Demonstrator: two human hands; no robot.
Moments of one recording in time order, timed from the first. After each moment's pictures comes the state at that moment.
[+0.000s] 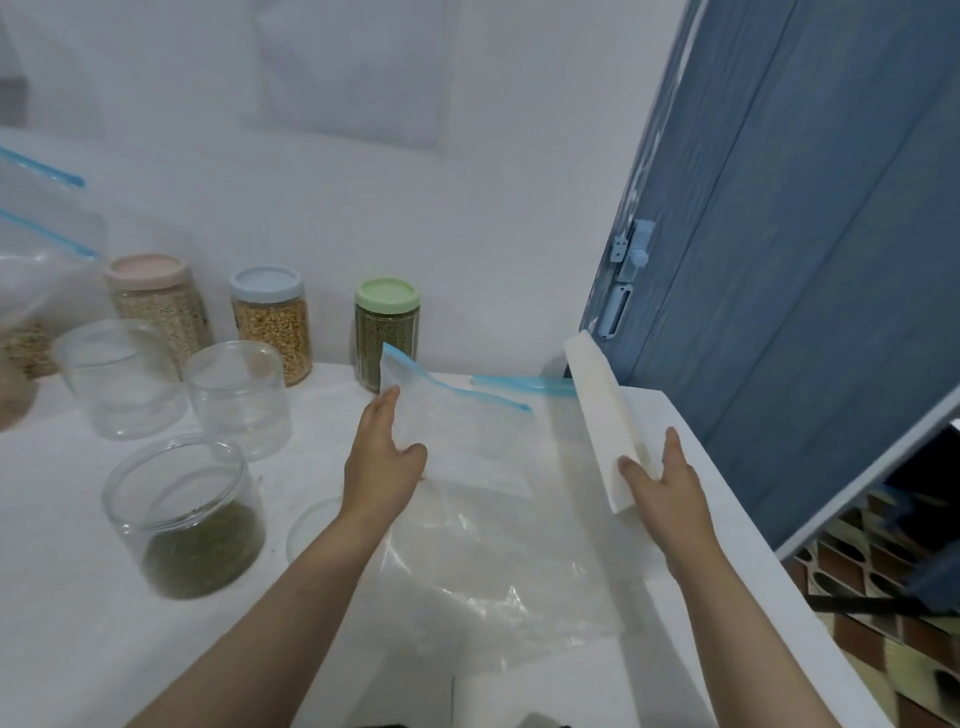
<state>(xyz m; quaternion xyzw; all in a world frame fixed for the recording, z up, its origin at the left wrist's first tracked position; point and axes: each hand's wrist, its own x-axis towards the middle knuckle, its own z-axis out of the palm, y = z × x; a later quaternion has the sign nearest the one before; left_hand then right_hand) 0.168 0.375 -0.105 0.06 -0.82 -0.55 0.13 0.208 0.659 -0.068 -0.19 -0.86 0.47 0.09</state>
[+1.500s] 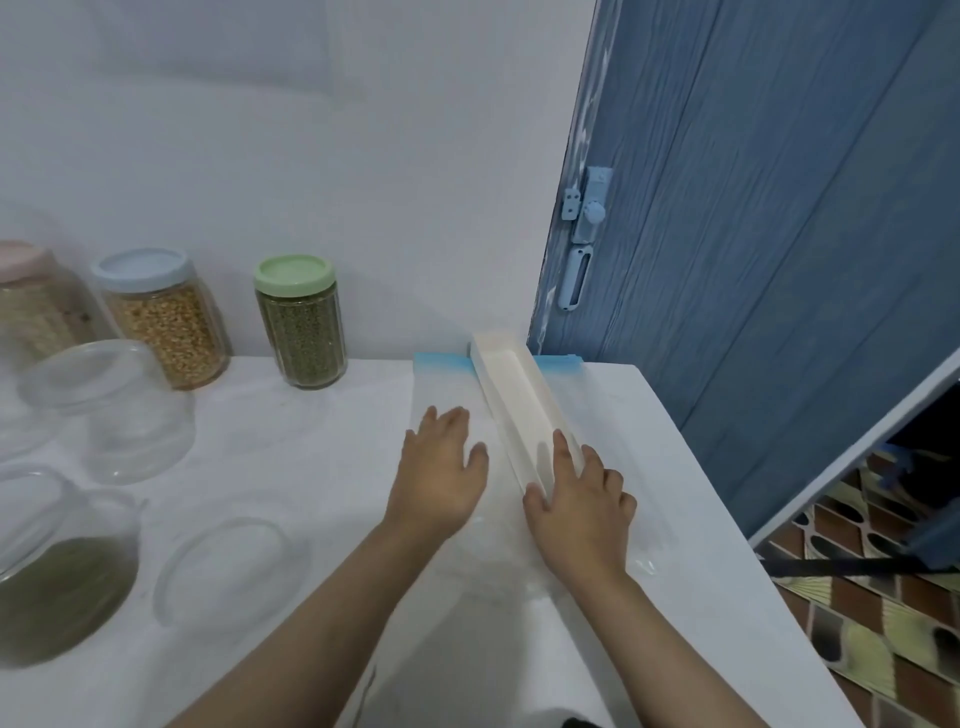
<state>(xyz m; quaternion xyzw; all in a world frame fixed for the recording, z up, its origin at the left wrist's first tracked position) 0.147 0.508 -0.097 -0.04 -0.94 -0.32 0.01 0.173 0.658 -0.127 -0.12 -0.99 0.11 0.03</state>
